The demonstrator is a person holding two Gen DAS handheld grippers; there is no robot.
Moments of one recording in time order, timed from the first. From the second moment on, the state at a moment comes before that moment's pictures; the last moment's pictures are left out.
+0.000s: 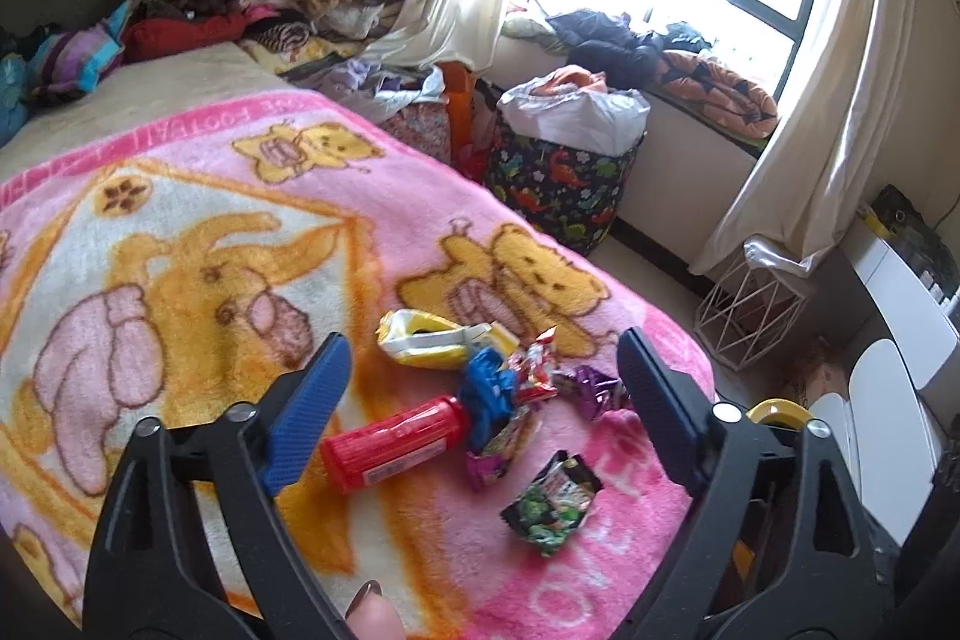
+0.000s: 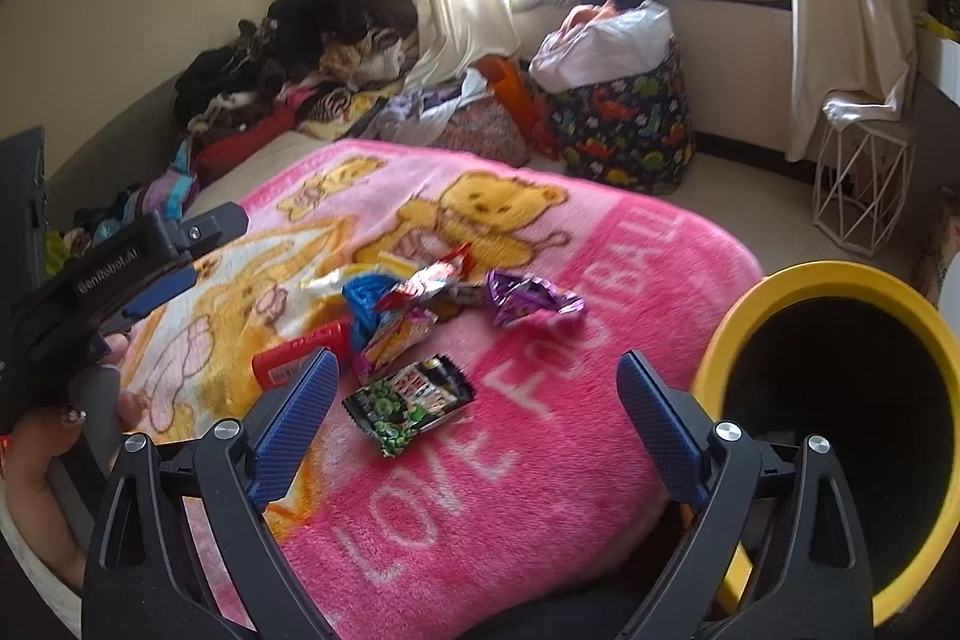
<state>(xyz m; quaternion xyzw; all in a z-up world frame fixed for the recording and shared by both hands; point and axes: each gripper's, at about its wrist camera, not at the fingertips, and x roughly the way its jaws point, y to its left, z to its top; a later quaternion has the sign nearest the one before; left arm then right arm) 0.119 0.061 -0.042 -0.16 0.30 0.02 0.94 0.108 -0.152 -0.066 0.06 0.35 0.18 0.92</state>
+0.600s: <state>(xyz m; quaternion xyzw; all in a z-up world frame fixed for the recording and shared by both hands) 0.159 0.080 -0.086 -0.21 0.37 -0.01 0.91 0.160 -0.121 -0.134 0.08 0.44 0.19 0.87</state>
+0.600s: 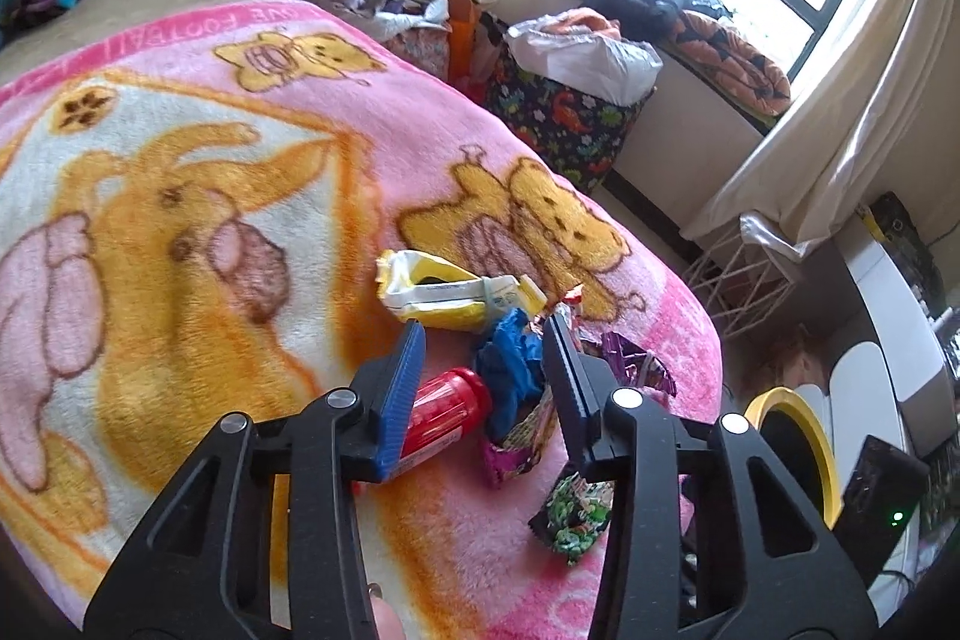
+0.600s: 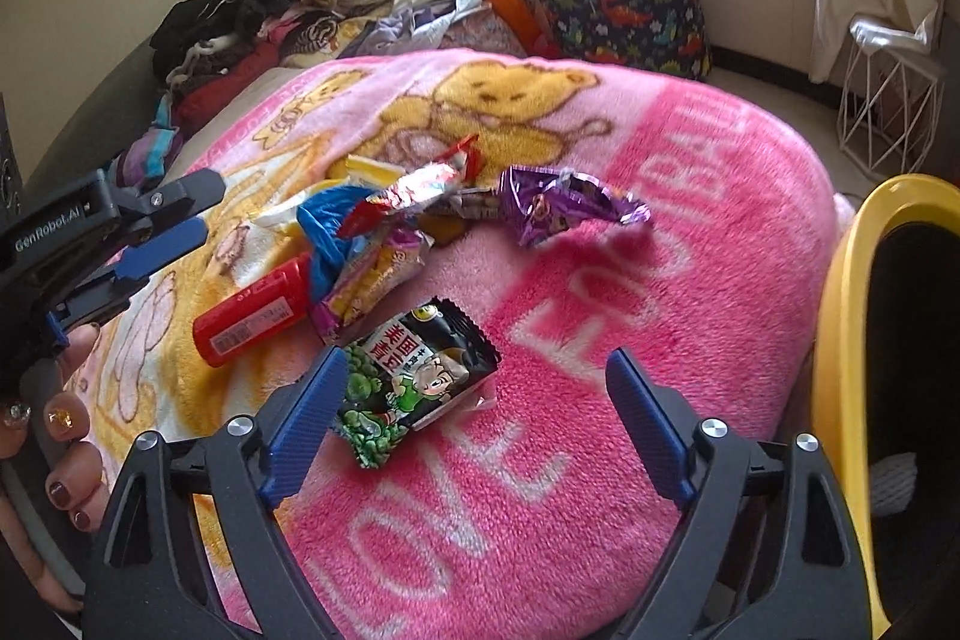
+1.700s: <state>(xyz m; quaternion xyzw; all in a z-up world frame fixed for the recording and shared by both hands) 0.178 0.053 -0.109 -0.21 0.41 -0.05 0.89 0.148 -0.127 -0.138 0.14 0.46 0.27 0.83</state>
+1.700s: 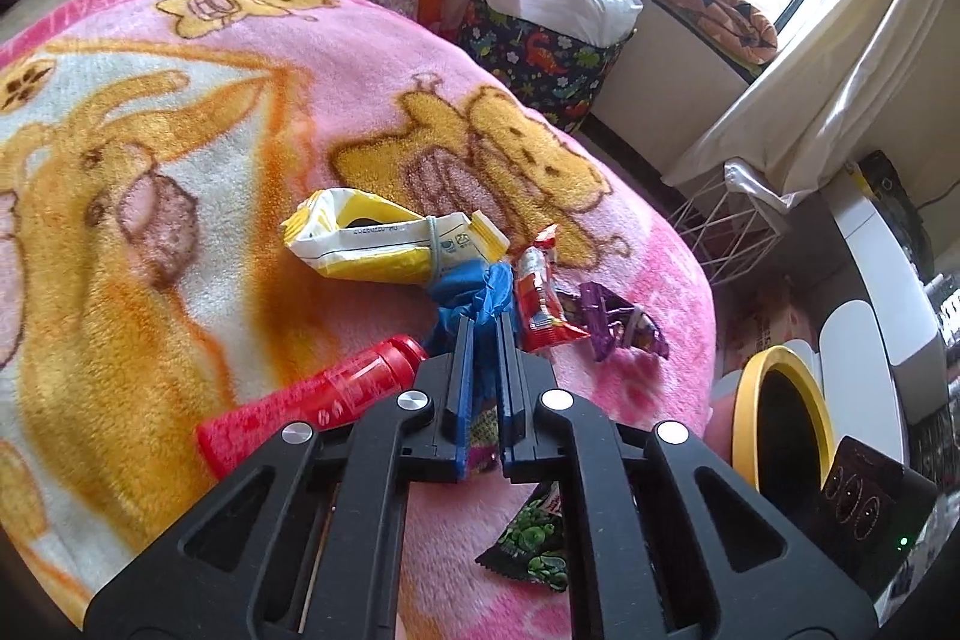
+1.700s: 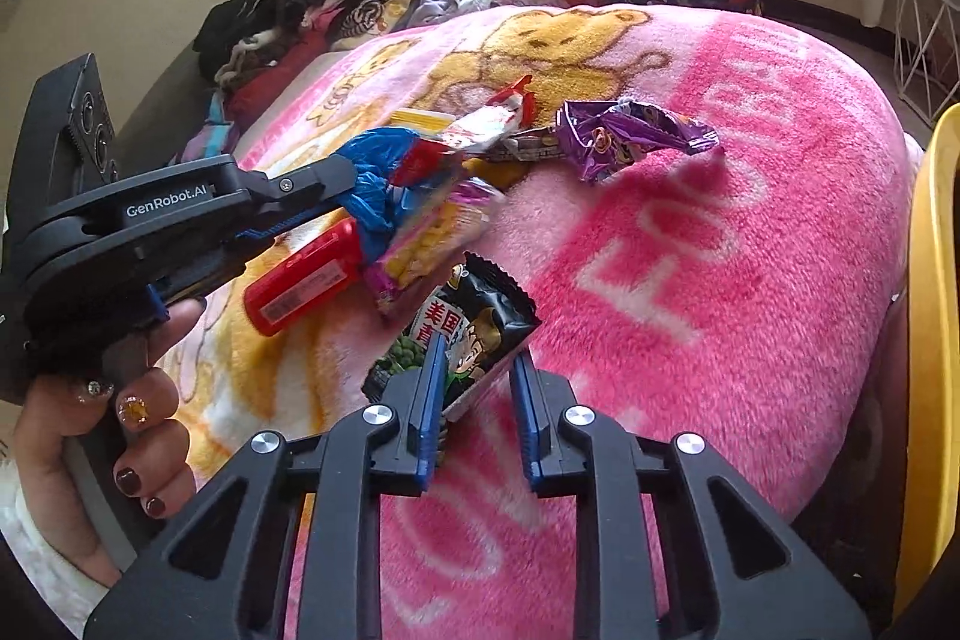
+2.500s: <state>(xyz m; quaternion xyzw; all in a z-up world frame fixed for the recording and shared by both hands) 0.132 0.030 -0.051 -0.18 0.36 -0.07 0.91 0.112 -0.167 -0.085 0.15 0.39 0.26 0.87</state>
